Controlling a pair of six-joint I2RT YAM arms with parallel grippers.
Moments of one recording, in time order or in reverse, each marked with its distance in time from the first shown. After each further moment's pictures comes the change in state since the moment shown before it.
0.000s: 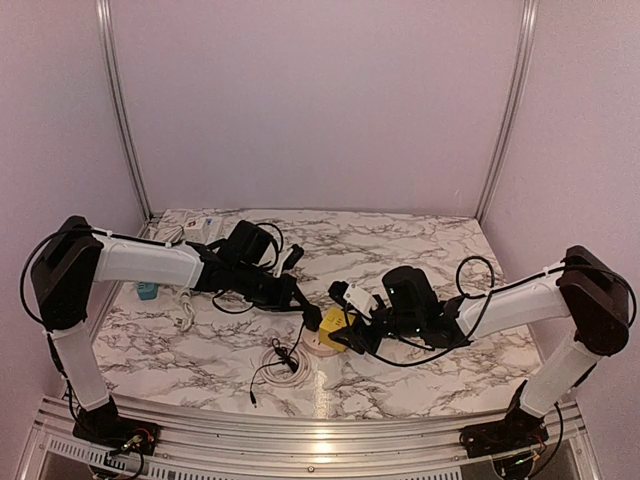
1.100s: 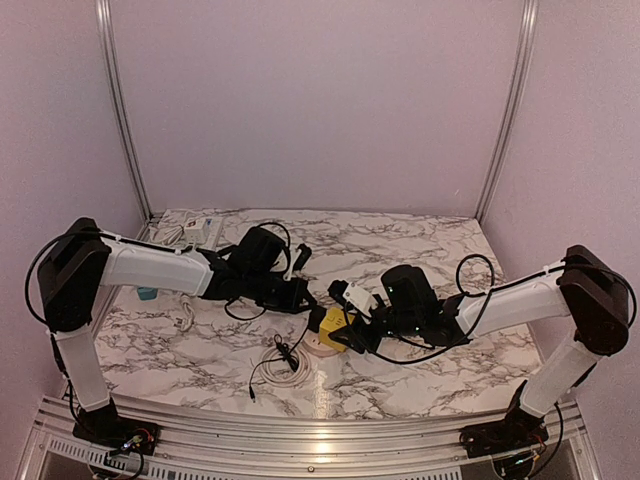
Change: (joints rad) left arm -0.056 0.035 0.006 0.057 -0.142 -0.020; right arm -0.003 0.001 0.014 -0.030 -0.002 0.013
